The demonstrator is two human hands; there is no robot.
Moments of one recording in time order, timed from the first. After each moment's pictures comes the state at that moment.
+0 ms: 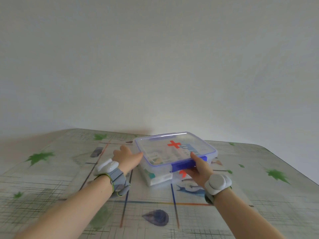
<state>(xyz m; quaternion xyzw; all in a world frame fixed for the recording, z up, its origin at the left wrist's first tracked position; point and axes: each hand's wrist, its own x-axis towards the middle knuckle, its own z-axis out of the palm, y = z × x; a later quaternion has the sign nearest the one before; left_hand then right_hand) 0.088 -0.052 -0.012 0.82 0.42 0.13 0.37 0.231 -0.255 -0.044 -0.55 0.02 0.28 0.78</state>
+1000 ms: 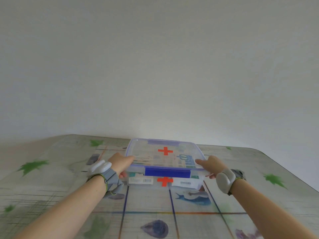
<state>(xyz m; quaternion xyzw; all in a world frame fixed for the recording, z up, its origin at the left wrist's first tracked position) 0.102 -0.015 -0.013 0.77 0.41 0.07 0.48 0.278 -0.279 -0.006 -0.94 -0.09 0.11 0.31</state>
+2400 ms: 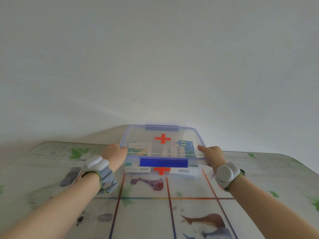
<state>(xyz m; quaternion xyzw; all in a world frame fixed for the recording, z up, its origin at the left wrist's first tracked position) 0.243 0.070 -0.024 0.87 0.38 0.17 0.27 0.429 -0.187 -0.031 -0.84 -0.06 0.09 0.53</state>
